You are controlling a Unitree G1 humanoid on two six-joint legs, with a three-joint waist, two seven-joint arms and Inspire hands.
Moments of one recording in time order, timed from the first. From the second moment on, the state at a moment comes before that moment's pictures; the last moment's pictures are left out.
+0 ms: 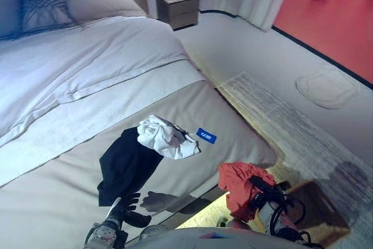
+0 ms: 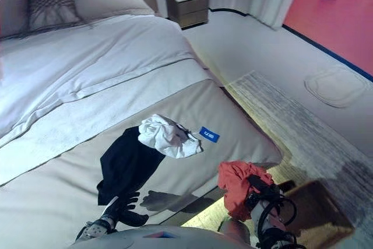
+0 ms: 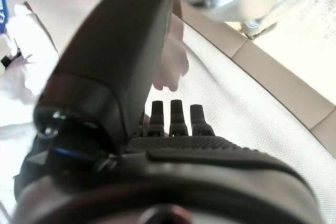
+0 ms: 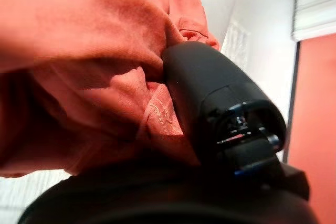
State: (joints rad) left arm 0.06 0.35 -0.29 1.14 -0.10 -0.20 0.01; right arm -0.06 -0.19 0.02 1.02 0.67 -0.10 -0.34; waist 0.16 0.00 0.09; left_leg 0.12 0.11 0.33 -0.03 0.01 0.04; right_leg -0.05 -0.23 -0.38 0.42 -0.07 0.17
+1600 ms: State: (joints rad) left arm 0.08 0.32 -0.27 1.16 -0.04 -0.25 -0.03; right arm -0.14 -0.39 -0.14 1.27 0.71 -0.09 -0.43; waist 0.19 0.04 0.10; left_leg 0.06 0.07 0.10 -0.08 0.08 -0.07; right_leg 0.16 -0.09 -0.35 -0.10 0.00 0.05
